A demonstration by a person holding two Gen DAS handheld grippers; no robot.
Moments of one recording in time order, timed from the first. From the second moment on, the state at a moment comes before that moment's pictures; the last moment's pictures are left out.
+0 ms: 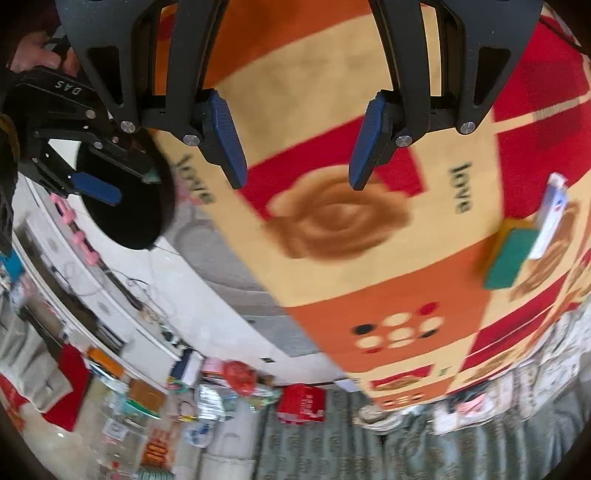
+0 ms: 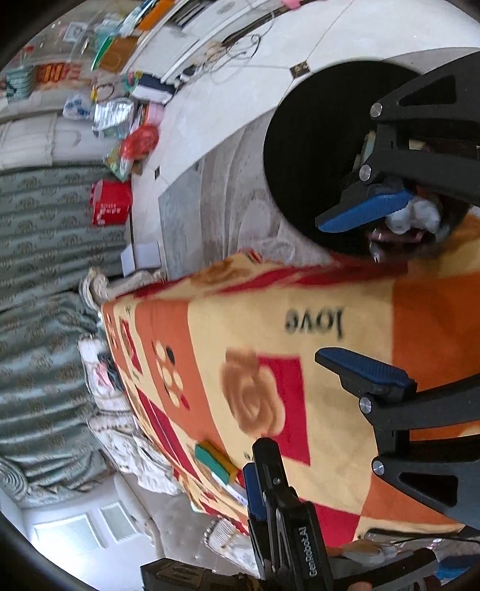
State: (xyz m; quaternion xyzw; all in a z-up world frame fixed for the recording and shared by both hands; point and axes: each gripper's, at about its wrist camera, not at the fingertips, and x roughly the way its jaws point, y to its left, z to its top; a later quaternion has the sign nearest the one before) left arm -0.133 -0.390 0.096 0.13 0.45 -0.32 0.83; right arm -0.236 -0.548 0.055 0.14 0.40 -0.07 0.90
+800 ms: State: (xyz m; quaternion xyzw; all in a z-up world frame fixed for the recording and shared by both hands) left arm 0.017 -0.135 0.072 0.02 0.48 -0.13 0.87; right arm 0.043 -0.356 0.046 0.19 0.44 0.08 0.87
